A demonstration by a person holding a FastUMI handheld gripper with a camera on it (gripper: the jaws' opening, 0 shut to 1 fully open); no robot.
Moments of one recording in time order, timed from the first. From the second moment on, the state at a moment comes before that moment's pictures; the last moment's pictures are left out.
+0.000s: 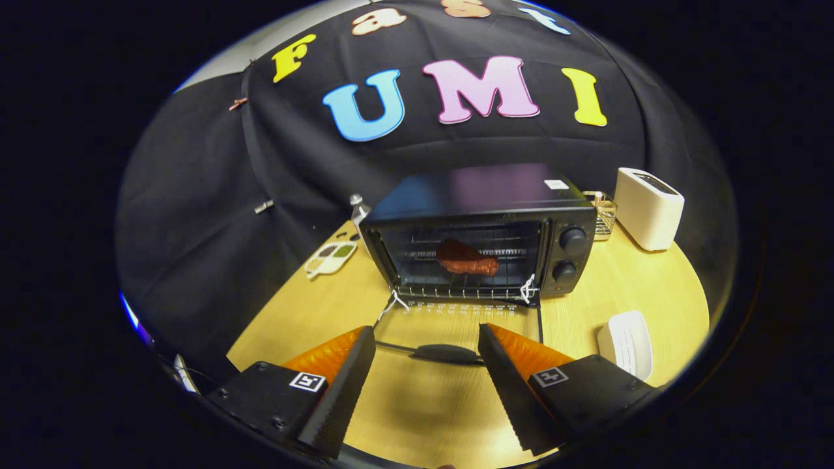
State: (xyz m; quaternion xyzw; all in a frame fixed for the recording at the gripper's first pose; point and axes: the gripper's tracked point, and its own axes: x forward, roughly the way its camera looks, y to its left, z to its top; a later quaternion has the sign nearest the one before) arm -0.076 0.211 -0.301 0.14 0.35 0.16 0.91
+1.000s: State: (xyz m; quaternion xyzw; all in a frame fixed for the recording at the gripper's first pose) arm -0.078 0.257 -0.446 0.13 0.51 0.09 0.85
